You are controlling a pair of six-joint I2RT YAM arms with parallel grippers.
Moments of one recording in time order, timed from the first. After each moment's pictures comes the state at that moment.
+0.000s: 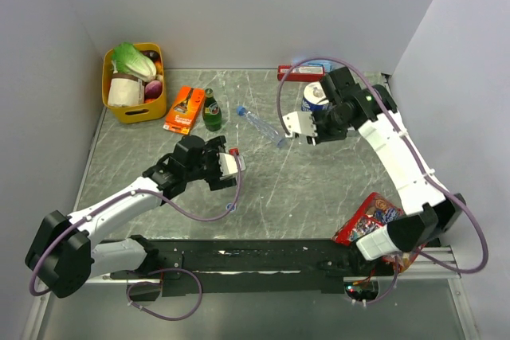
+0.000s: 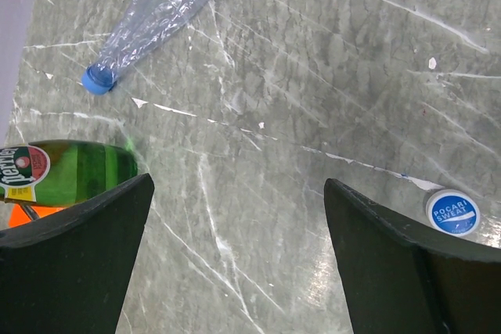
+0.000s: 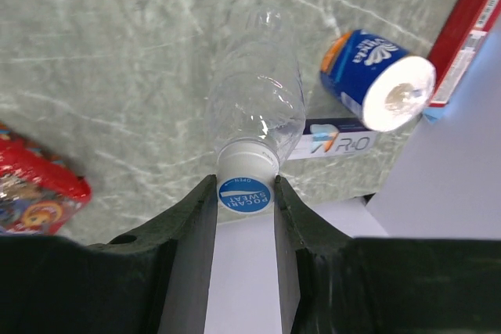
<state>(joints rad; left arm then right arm) -0.64 1.16 0.69 -0.07 0.26 0.73 0.42 1.48 1.72 -1.37 -0.10 -1.35</state>
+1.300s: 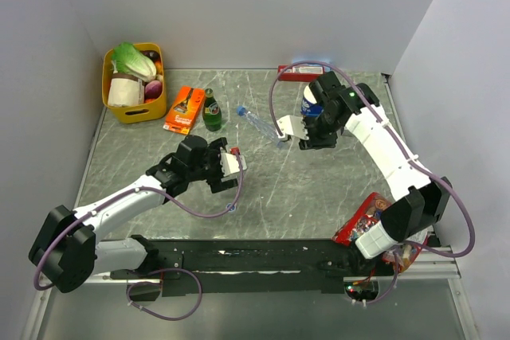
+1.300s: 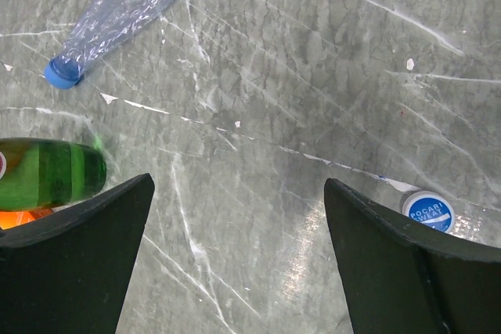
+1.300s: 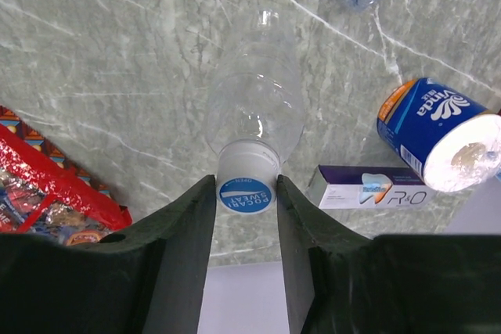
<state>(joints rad) -0.64 1.20 0.69 -0.07 0.29 0.68 0.42 1.54 1.64 -1.37 -0.21 -1.31</state>
